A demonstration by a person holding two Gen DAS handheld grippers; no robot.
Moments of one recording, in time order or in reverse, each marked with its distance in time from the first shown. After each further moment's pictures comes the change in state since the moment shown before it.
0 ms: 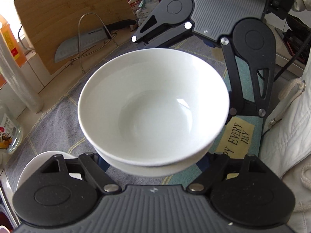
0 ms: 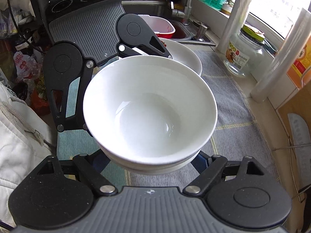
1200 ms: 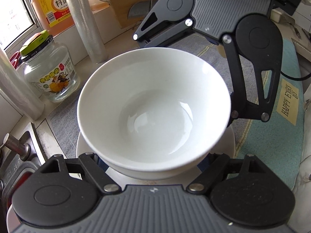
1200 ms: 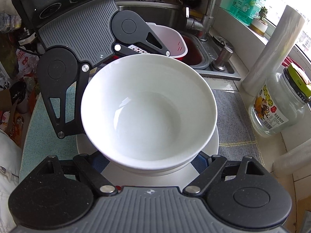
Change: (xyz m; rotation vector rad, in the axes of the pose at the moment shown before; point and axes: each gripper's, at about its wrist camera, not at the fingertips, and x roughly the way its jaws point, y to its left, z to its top) left arm -0.023 0.107 -0.096 -0.089 0.047 0.118; right arm 0.117 -0.033 0.130 -0.095 0.009 0.048
